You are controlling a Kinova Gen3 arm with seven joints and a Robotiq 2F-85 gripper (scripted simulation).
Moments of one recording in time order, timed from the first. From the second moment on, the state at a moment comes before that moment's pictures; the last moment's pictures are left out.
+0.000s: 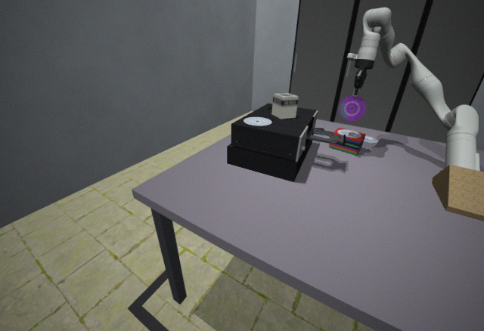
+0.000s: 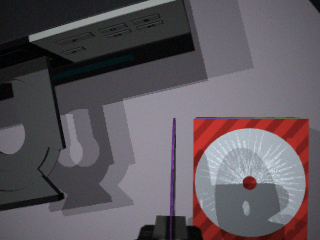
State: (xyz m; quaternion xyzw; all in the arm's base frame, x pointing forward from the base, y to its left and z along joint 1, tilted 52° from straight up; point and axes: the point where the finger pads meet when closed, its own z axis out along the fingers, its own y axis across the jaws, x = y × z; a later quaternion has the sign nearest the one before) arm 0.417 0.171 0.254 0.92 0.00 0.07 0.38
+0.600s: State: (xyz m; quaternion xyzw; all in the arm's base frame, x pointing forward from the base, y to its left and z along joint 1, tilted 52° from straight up) arm 0.417 0.179 0.248 0.92 0.00 0.07 0.38
